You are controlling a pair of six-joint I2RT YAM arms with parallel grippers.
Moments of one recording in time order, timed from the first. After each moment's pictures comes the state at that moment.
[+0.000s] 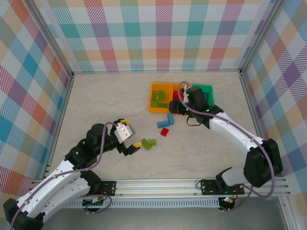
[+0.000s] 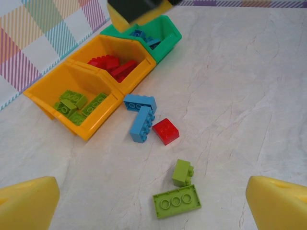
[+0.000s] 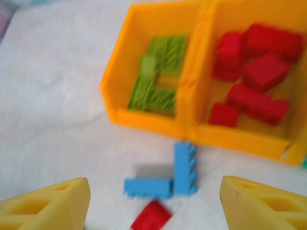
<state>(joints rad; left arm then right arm) -0.66 0.65 0.58 -0.34 0.23 0.35 0.56 1.39 1.04 -0.37 -0.05 0.43</state>
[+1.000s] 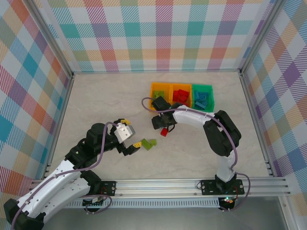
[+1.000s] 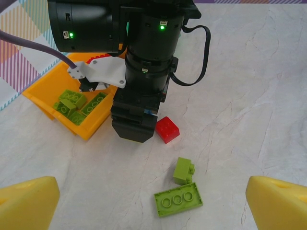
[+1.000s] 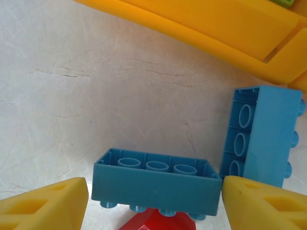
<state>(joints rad) -0.64 0.65 0.58 -0.35 0.24 0.37 0.75 1.92 1.34 -0.60 0.12 0.38</state>
